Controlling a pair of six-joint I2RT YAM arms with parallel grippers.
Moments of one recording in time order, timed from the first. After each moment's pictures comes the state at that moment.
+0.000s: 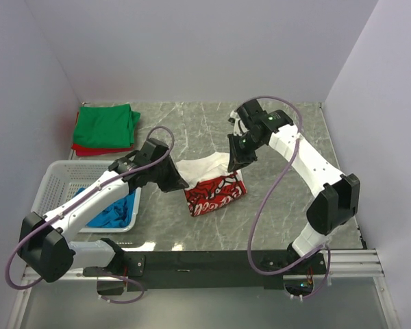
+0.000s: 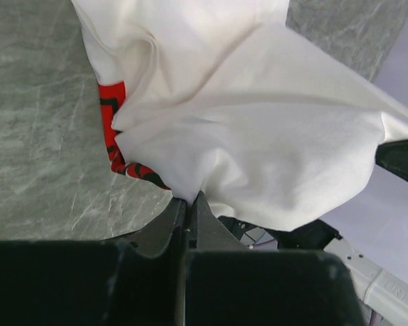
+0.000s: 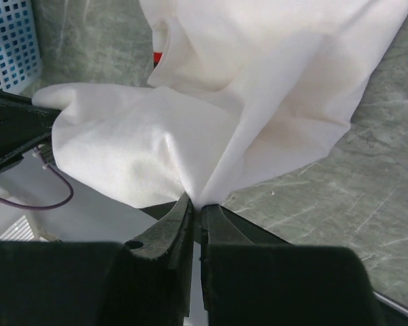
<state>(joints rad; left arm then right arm) -0.61 1.25 0.99 -0.63 0.18 -1.08 0.49 1.65 1.61 -1.17 -0.34 0.33</state>
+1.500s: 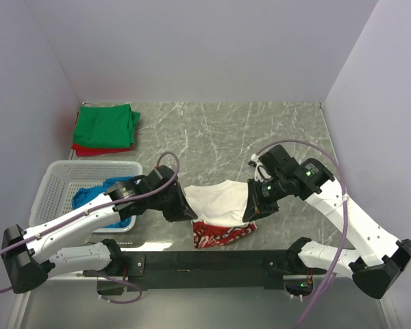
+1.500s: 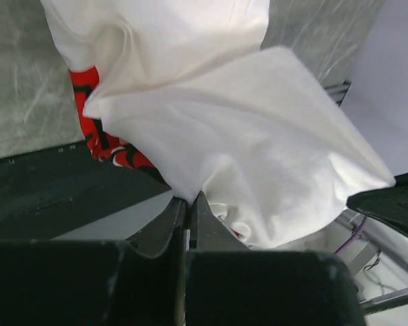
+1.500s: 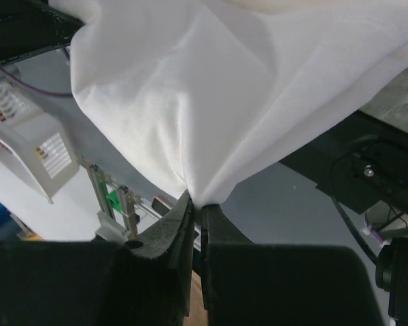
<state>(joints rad) -0.97 1.05 0.90 -0.71 0.17 -1.29 0.68 1.07 1.18 -1.30 -0.45 0.61</state>
